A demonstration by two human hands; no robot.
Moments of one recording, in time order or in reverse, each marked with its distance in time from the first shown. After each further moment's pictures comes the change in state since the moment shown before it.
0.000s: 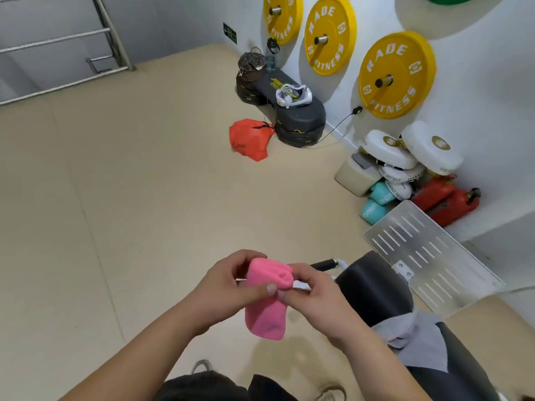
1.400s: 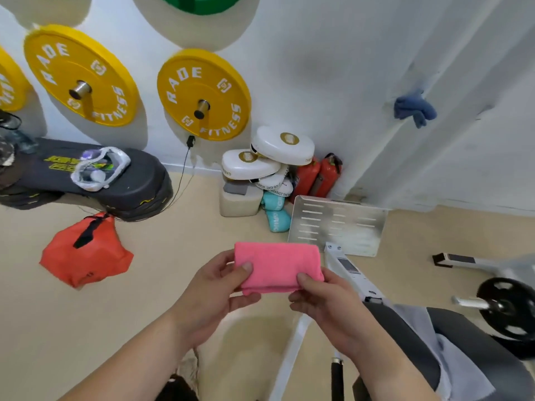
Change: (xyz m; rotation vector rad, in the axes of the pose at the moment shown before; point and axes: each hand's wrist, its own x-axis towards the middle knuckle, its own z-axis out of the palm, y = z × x) left_hand 0.512 0.229 -0.016 -0.177 -0.644 -0.277; right_hand 0.295 -0.139 -0.189 1.033 0.864 0.097
